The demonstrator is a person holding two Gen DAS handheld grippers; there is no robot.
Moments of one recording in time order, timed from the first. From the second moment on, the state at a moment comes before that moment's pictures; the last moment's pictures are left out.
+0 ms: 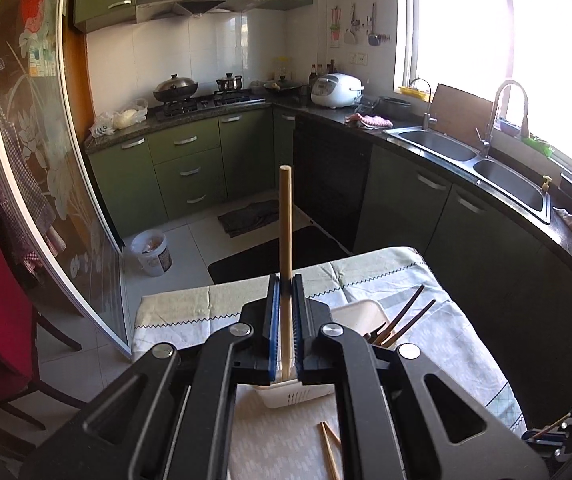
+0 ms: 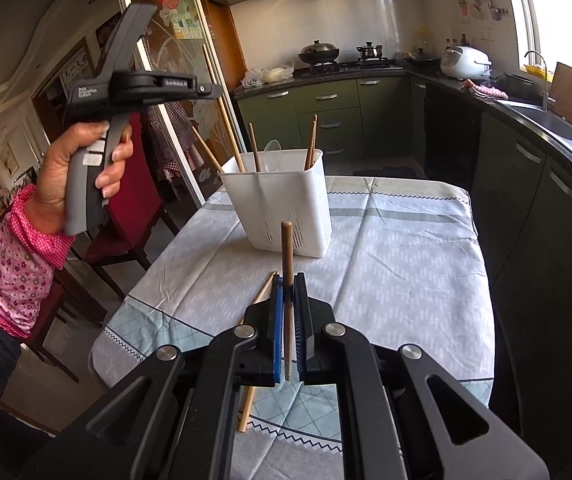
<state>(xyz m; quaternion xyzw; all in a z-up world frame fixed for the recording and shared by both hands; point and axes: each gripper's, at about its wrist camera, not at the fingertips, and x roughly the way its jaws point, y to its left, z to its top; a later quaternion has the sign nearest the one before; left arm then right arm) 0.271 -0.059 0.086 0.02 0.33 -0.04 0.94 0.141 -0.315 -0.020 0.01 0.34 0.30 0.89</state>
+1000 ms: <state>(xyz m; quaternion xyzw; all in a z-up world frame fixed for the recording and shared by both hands) 0.128 0.001 0.023 0.01 0.38 -0.08 0.92 0.316 -0.213 0.046 0.03 0.31 0.24 0.92</state>
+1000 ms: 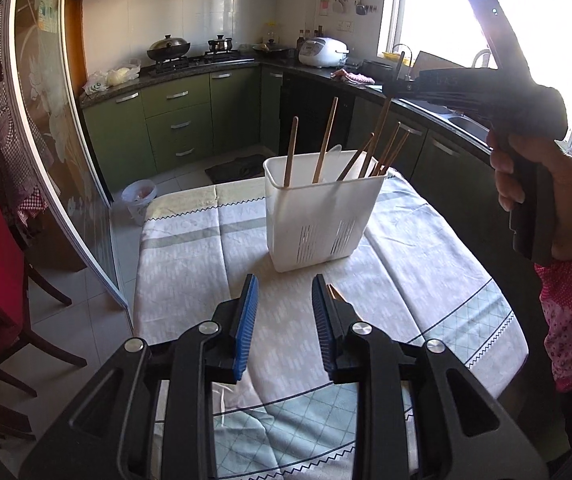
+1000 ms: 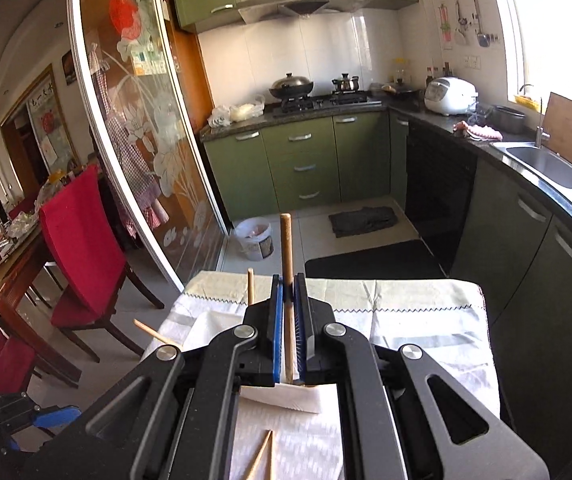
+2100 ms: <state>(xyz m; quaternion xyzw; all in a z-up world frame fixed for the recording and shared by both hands) 0.234 -0.098 -0.138 0.00 0.60 -0.05 0.80 0.144 -0.345 -0.030 0.07 0.34 0.30 0.89</state>
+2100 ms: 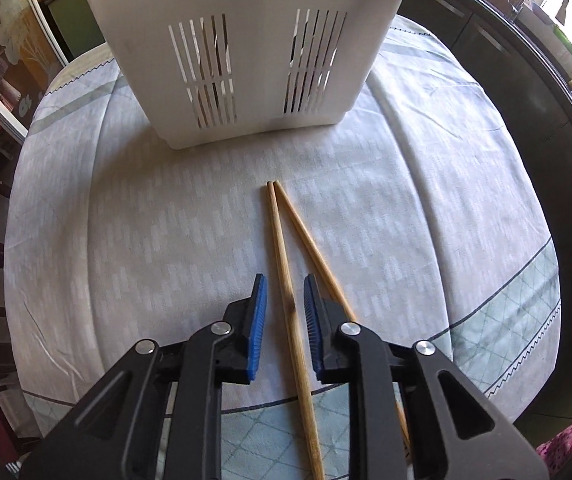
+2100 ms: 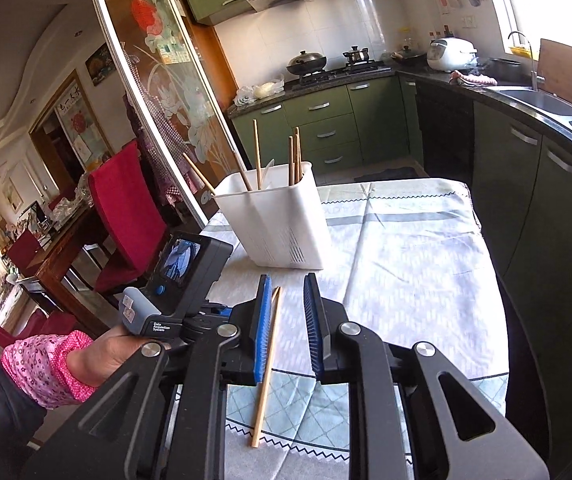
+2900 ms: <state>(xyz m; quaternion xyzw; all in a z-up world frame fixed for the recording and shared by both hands) 0.187 -0.055 -0.070 -0.02 0.50 -0.06 0.86 0.165 -0.318 -0.047 0.04 0.38 0.30 0.87</state>
